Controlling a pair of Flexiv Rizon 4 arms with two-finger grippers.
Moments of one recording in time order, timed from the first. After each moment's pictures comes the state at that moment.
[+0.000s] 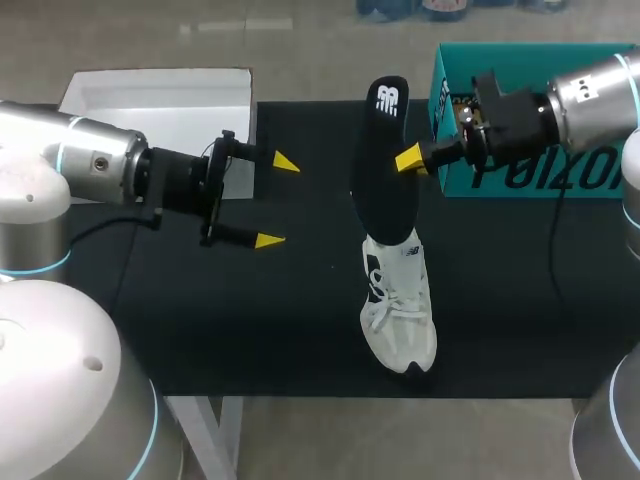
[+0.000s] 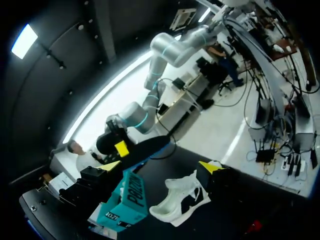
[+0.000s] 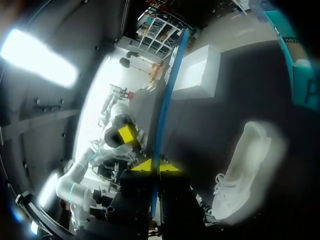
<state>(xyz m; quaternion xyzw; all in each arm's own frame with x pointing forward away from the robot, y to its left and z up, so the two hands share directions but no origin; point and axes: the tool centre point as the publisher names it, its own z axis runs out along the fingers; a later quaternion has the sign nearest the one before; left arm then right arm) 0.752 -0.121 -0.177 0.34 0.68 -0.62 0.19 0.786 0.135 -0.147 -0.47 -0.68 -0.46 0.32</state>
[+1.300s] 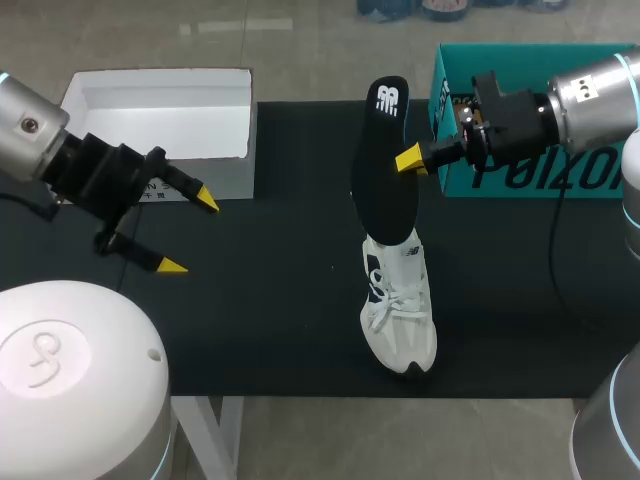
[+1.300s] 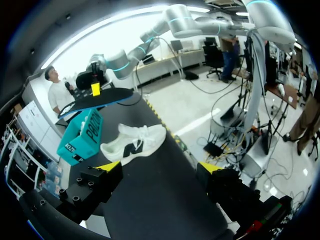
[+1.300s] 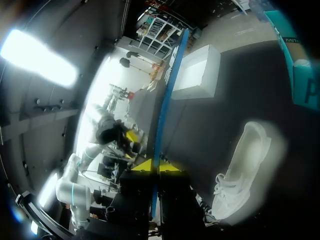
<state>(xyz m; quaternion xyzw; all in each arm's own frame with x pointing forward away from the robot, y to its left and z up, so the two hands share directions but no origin) 0.711 -0.001 -0.200 0.23 0.88 -0.42 0.04 0.786 0.135 -0.147 -0.47 -0.68 -0.46 0.32</state>
